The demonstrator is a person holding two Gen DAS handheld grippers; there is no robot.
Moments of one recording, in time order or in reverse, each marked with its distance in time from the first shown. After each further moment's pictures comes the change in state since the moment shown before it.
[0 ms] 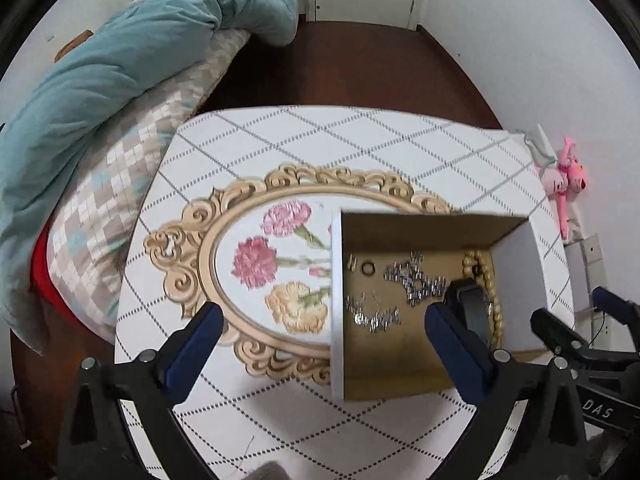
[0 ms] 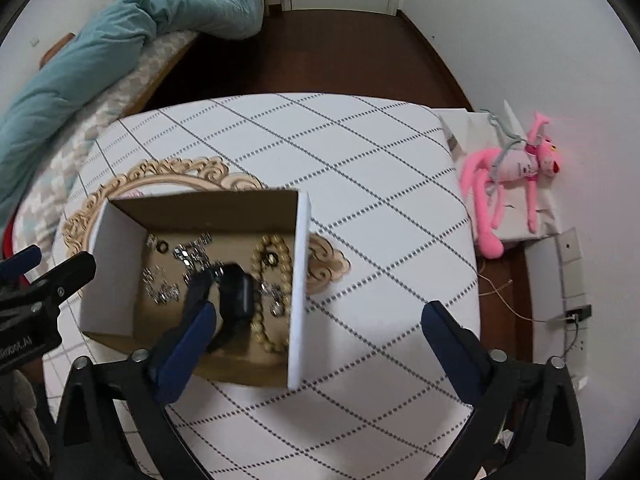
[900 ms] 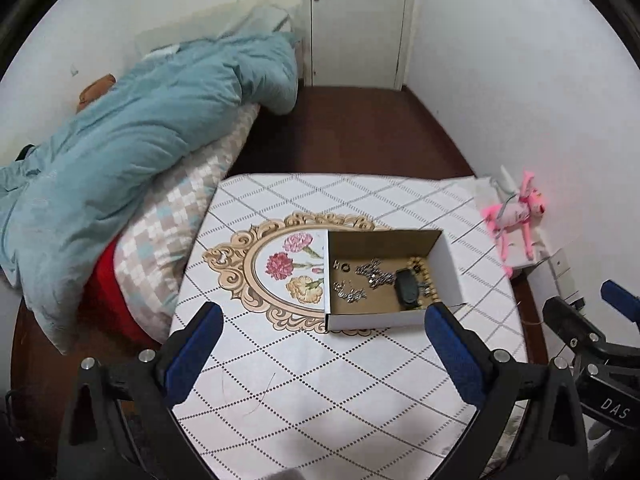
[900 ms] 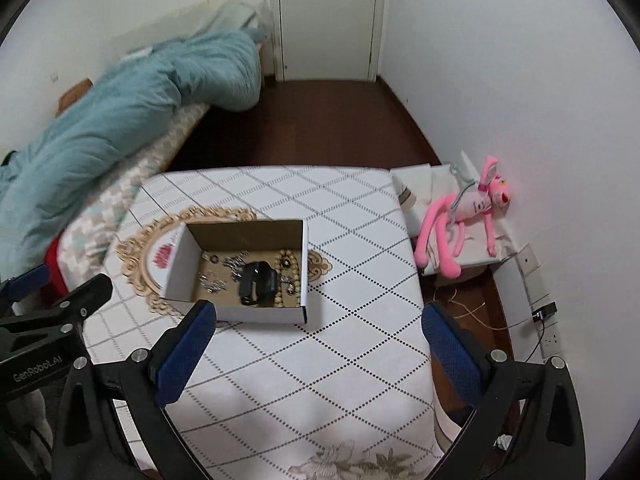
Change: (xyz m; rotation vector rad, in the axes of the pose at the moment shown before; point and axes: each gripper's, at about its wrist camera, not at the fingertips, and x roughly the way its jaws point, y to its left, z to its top) left arm -0.163 -0.003 -0.065 0.005 -0.260 -0.013; right arm -0.186 0.002 -0.081 0.046 -0.299 -0.005
